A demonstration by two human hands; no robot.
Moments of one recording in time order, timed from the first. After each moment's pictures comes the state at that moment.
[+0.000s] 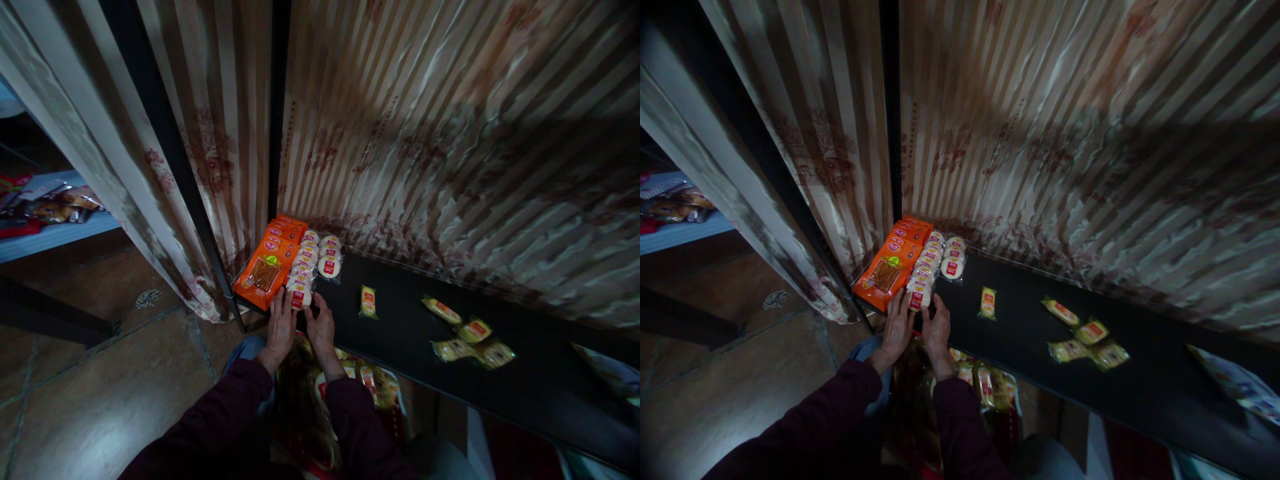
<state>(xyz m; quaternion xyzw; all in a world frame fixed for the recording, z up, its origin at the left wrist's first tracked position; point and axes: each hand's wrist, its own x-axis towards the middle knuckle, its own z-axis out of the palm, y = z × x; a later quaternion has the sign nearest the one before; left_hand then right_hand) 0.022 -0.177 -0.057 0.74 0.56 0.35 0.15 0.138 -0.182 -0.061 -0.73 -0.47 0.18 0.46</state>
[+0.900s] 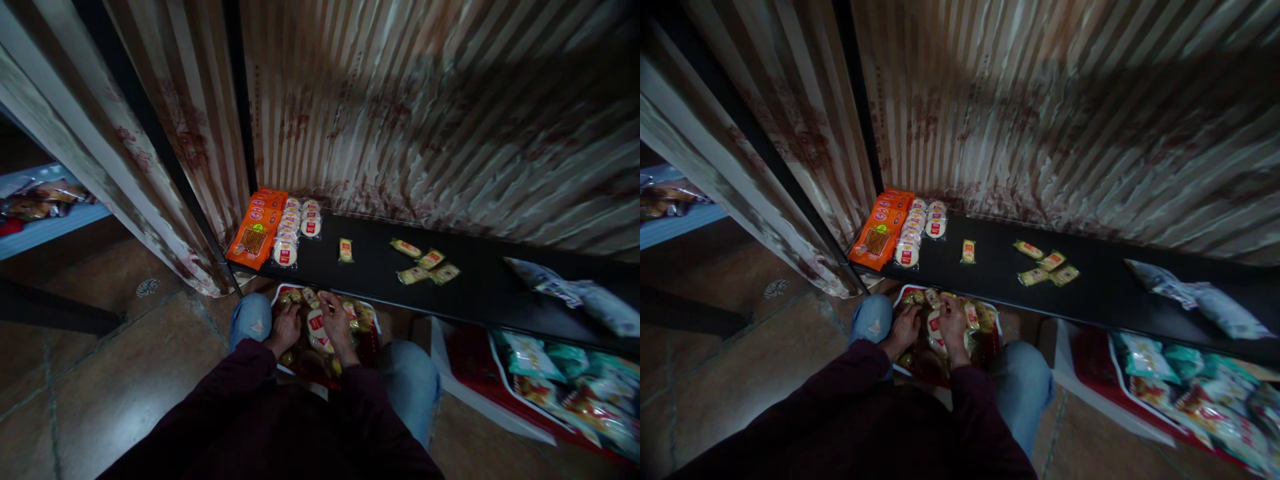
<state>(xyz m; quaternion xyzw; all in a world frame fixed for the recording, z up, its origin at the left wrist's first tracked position) 0.014 -0.283 -0.108 0.80 0.48 0.16 0.33 0.163 -0.319 -0.080 -0.76 -0.42 0.17 0.46</state>
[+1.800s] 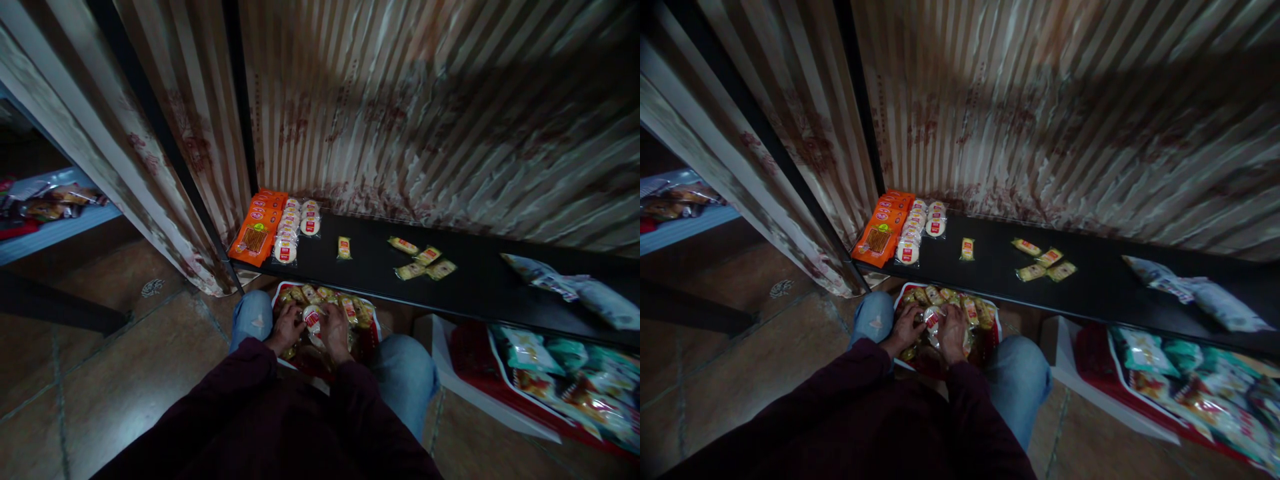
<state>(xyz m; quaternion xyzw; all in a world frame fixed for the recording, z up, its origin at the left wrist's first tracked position) 0.007 -0.296 -0.115 0.75 0.46 0.23 0.41 0.160 -0.351 -0.106 -0.77 -0.51 0.08 0.38</state>
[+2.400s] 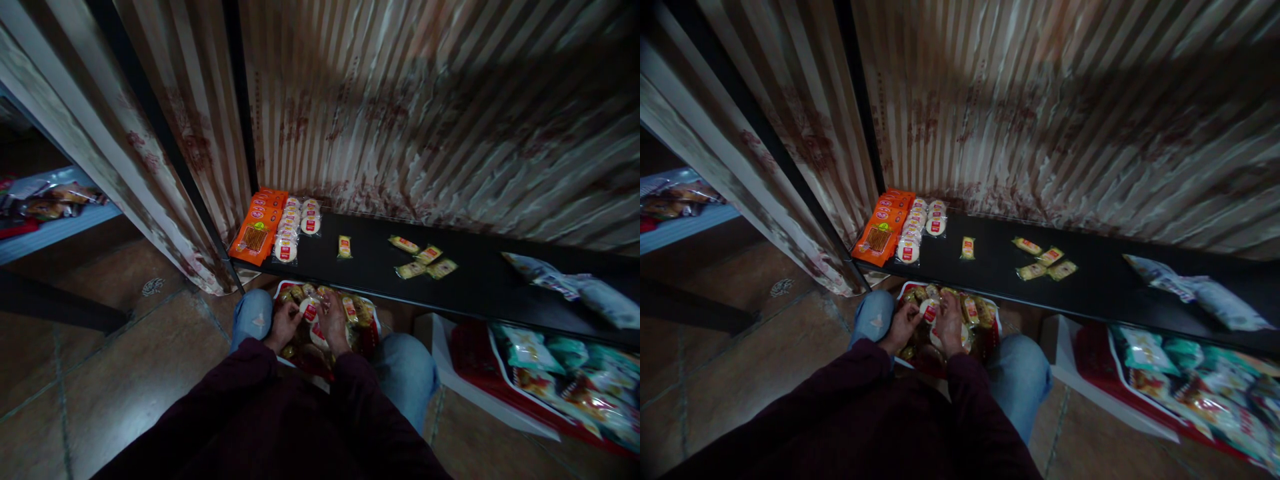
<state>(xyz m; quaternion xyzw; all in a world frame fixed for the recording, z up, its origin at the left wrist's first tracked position) 0.008 -0.292 -0.114 0.65 0.49 0.34 0.48 0.152 -0.331 -0.092 -0.73 -0.43 0.16 0.51</state>
